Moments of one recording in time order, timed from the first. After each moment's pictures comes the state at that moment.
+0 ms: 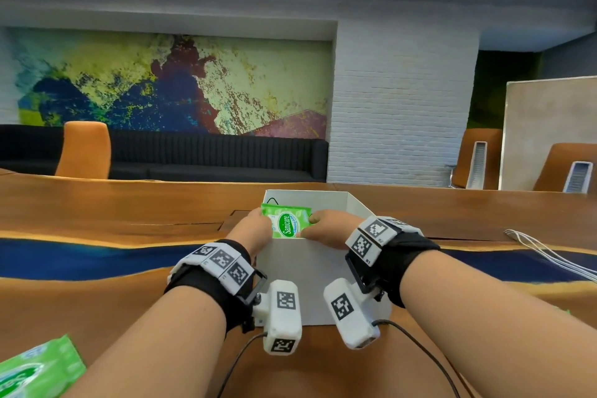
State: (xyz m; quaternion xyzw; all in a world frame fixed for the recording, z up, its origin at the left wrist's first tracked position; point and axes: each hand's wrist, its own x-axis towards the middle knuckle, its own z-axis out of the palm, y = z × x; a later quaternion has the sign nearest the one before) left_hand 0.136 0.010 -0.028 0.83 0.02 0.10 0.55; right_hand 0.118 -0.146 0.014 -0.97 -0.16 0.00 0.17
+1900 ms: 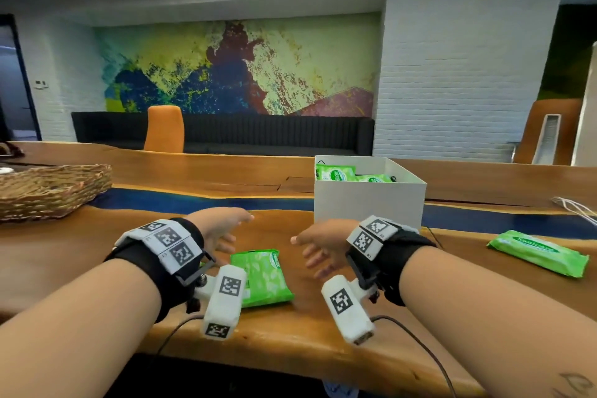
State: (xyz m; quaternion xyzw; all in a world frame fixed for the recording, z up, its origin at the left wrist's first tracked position) left_hand -0.064 0.103 -0.039 0.80 0.25 -0.05 0.54; right_hand -0.004 -0.084 -0.059 -0.85 -0.08 0.27 0.44
